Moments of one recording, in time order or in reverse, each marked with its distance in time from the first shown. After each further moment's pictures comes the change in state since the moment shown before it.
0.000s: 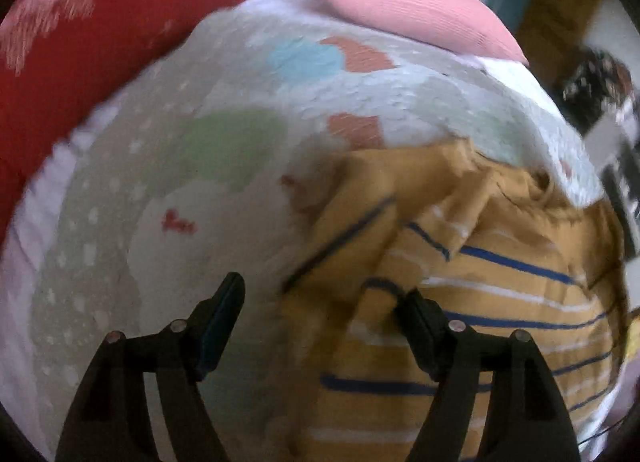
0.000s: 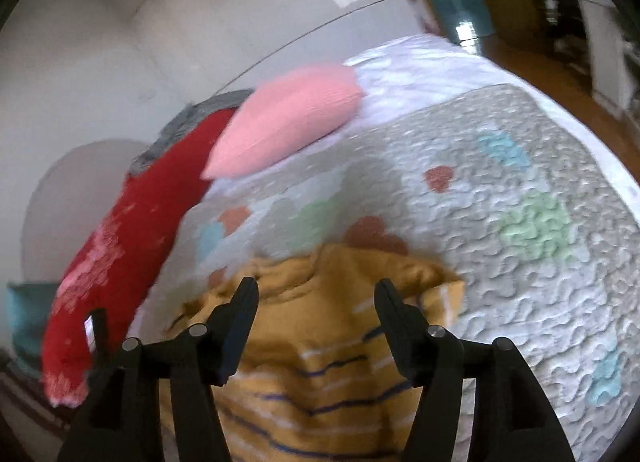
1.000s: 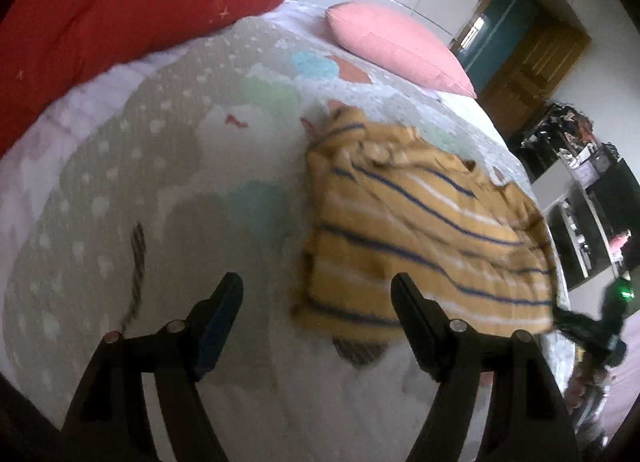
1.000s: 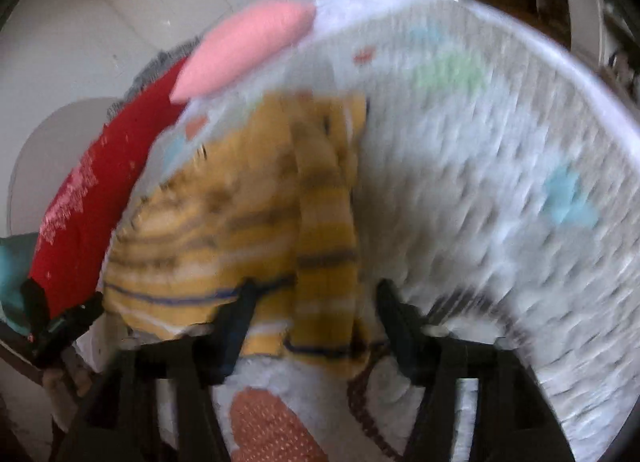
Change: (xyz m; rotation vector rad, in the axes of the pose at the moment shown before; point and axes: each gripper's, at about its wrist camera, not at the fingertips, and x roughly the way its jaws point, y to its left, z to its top) left arm -0.092 0.028 -0.124 -0.086 -0.132 -0.170; right arm -0.030 -0.055 -0.122 0.072 0.214 -0.081
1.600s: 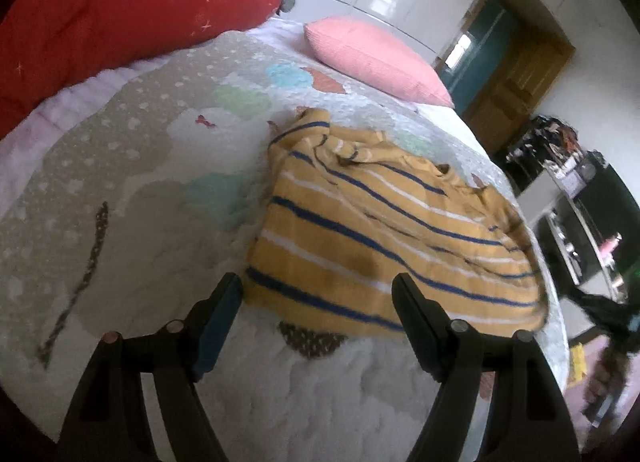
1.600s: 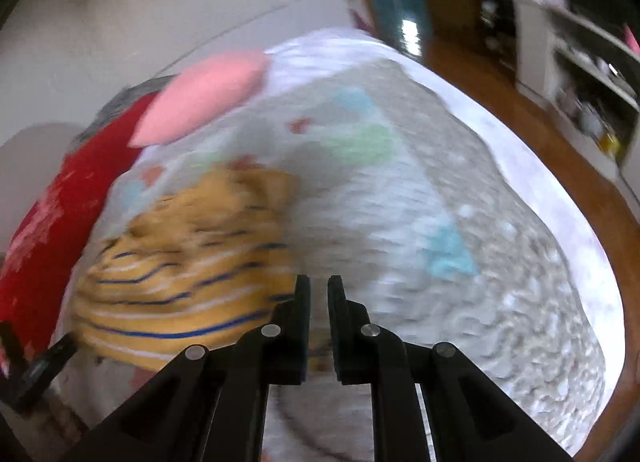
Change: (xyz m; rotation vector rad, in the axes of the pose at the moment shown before) left arm 0.009 -0.023 -0.019 0.006 -0.113 -0.027; right arm -0.078 0.013 0.010 -0.038 -0.196 -0.208
